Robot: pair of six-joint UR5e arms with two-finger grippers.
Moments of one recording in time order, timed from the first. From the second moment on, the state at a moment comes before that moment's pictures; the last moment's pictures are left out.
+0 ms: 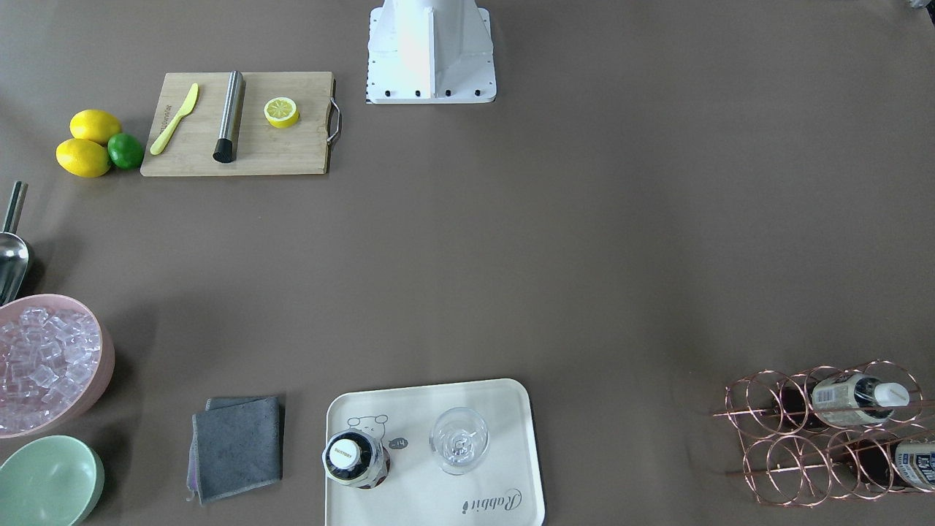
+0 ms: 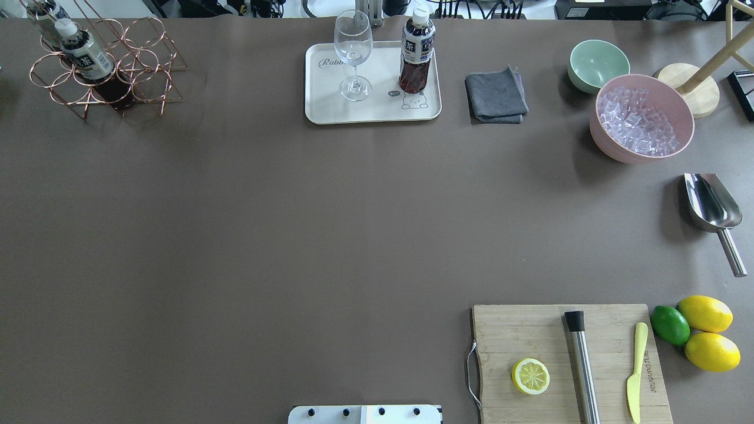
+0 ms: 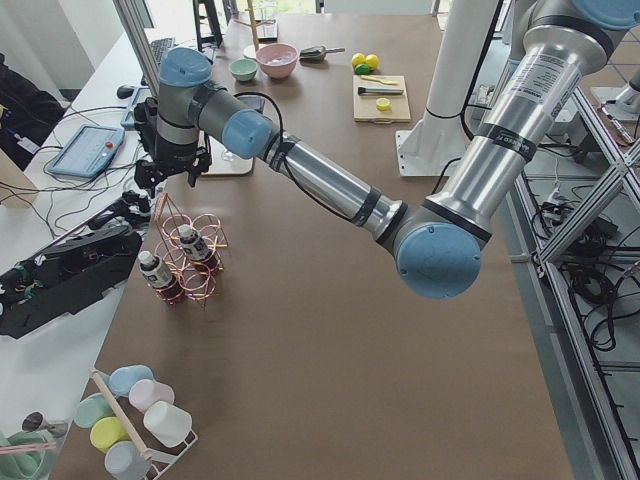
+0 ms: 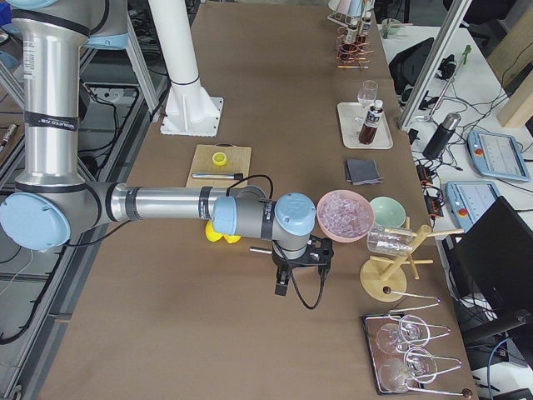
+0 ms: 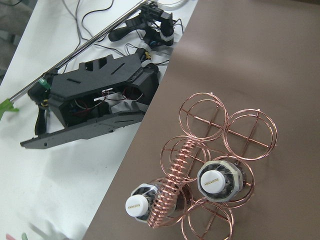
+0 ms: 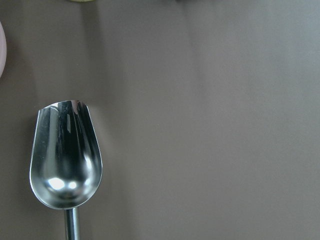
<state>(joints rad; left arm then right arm) -1.50 -2.06 -1.64 -1.62 -2.23 0.39 1.60 -1.66 1.71 -1.67 2.33 0.09</state>
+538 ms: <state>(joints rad) -1.53 -2.00 -1.63 -1.40 -2.23 -0.06 1.60 -1.66 1.72 -1.66 2.34 0.08</state>
